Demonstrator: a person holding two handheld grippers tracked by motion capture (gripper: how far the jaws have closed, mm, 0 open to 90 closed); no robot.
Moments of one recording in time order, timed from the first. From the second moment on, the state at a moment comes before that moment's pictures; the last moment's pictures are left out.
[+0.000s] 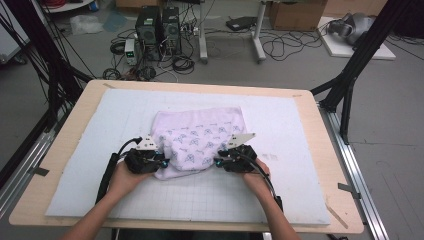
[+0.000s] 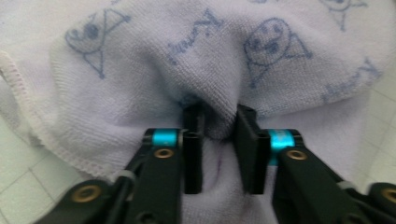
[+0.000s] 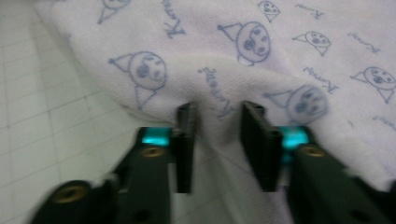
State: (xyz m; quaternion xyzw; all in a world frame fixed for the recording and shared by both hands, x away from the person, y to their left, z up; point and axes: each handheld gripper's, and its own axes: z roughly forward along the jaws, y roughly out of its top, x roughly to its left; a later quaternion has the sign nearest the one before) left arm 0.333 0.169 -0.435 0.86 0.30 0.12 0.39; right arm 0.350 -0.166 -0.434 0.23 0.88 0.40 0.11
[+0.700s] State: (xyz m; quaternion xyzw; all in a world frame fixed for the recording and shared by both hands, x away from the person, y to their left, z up) left arm 0.289 0.192 -0.364 0.84 0.26 0.15 0.45; right arm 0.306 -0.206 -0.341 0.18 0.87 0.44 0.13
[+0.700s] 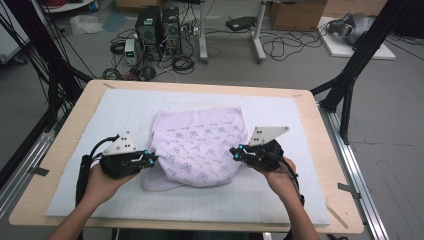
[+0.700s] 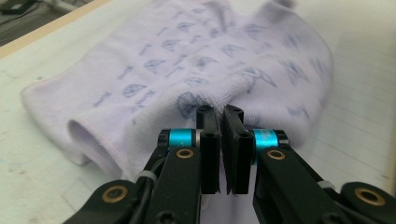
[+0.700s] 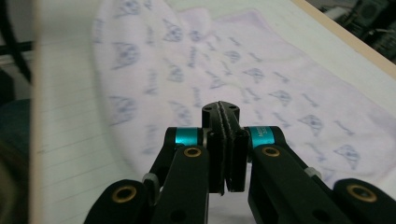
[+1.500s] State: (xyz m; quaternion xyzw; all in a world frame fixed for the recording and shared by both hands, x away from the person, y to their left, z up) left arm 0.320 0.198 -0.403 0.84 0.31 0.13 0.42; right arm 0.303 -0.180 -0.419 0.16 0.90 0.41 0.06
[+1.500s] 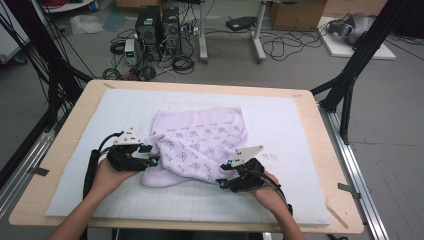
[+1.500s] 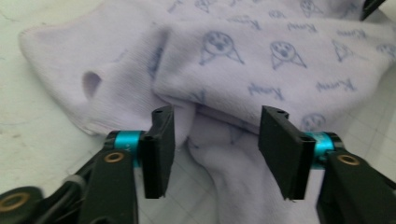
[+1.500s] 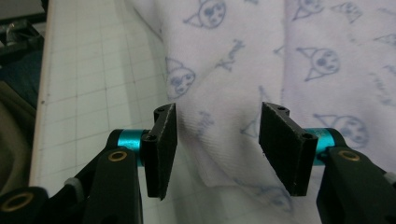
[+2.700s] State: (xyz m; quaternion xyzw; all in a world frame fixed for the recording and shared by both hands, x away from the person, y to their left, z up) left arm 0.329 0.186 -0.398 0.84 0.31 0.15 0.43; right arm 0.342 -0.199 -0.387 0.25 0.87 0.41 0.12
